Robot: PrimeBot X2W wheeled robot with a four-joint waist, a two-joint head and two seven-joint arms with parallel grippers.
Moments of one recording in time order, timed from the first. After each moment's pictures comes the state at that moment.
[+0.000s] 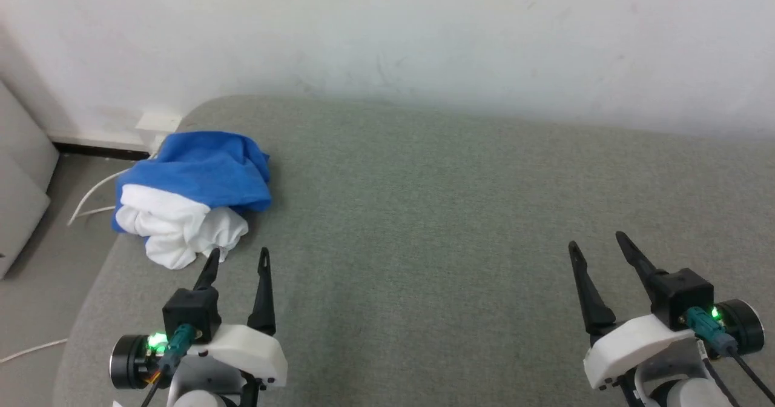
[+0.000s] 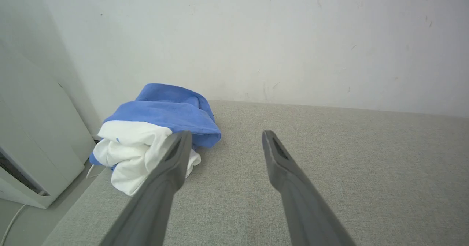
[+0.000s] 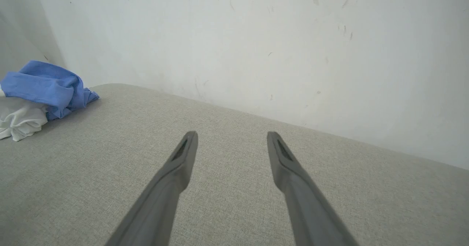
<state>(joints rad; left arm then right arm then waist) -0.03 0.06 -0.04 0.09 -0.05 0.06 -0.09 0.00 -0.05 0.01 0.04 0.00 0.13 -0.05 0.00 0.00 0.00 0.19</state>
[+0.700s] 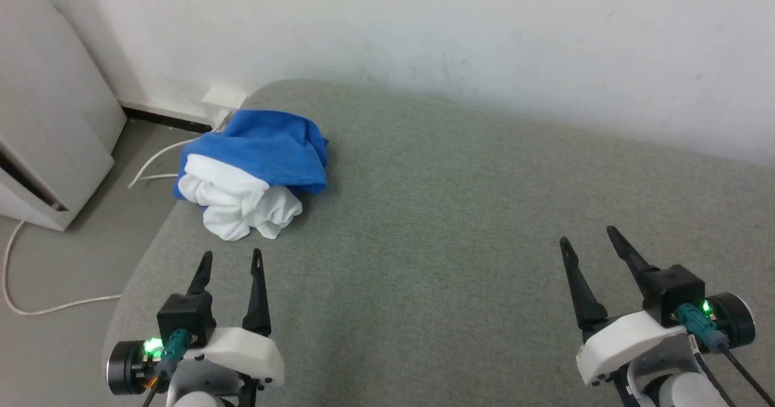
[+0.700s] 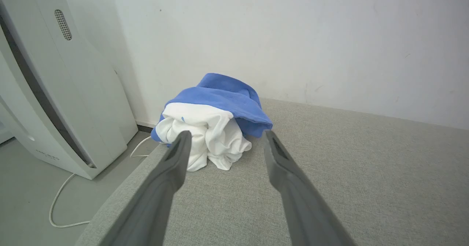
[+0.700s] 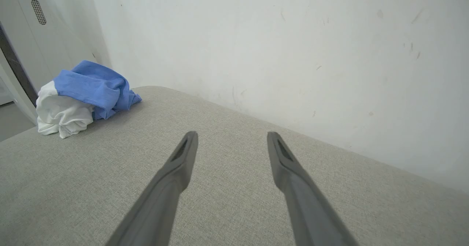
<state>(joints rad) -0.03 0.07 -0.05 0.12 -0.08 0.09 -0.13 -0.02 -0.05 0.04 0.06 0.00 0.13 -0.07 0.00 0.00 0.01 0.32</state>
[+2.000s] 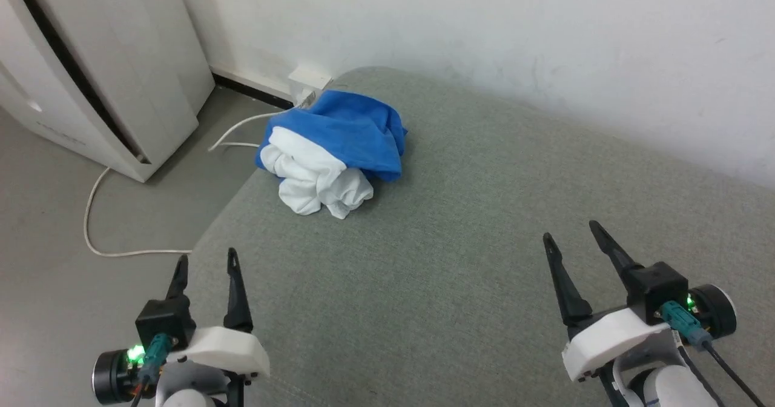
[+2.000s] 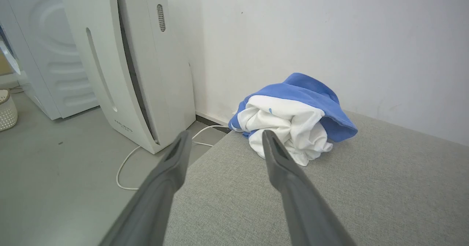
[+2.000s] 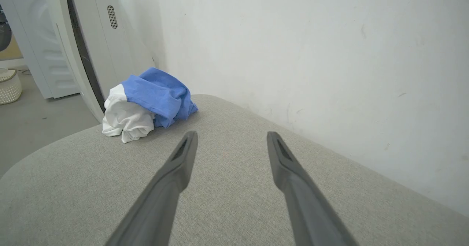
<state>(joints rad) -0.05 0.10 -0.05 0.20 -0.16 0.16 -0.21 -0.05 -0.05 0.07 0.10 0.00 0.13 -0.12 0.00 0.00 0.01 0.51</state>
